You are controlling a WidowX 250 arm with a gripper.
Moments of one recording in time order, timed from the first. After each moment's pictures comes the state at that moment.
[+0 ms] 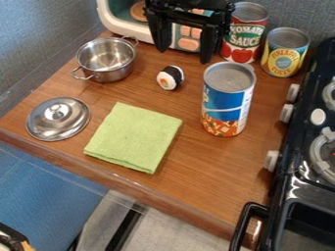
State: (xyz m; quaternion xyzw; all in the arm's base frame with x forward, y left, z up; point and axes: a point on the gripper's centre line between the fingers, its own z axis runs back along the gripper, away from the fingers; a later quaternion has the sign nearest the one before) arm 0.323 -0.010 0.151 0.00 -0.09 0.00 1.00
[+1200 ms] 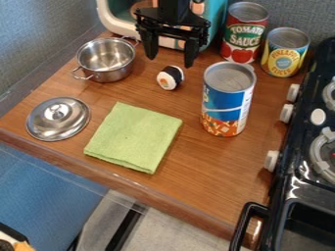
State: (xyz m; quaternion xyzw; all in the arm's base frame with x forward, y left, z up) arm 0.381 0.038 0.092 0.02 -0.08 0.06 0.99
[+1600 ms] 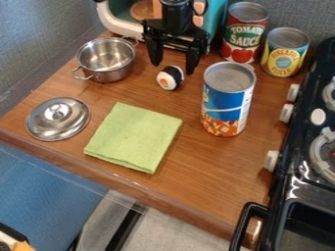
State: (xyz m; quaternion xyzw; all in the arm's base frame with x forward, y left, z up) arm 0.400 0.045 0.063 0.03 -0.07 0.04 1.00
